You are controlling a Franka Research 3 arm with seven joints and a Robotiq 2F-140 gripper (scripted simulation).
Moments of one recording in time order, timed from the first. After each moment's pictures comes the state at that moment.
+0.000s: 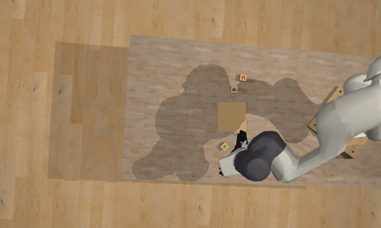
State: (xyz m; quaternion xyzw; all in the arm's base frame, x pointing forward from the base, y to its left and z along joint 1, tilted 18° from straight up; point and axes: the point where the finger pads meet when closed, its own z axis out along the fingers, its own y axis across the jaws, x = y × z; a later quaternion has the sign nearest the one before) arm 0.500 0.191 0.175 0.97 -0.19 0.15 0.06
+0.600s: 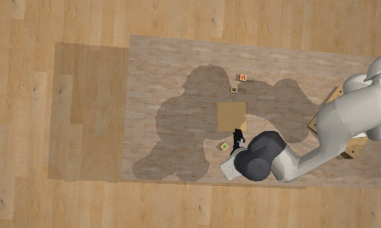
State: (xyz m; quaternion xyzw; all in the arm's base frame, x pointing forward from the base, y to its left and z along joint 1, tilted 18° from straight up) arm 0.499 0.190 0.175 0.98 -0.07 0.14 0.08
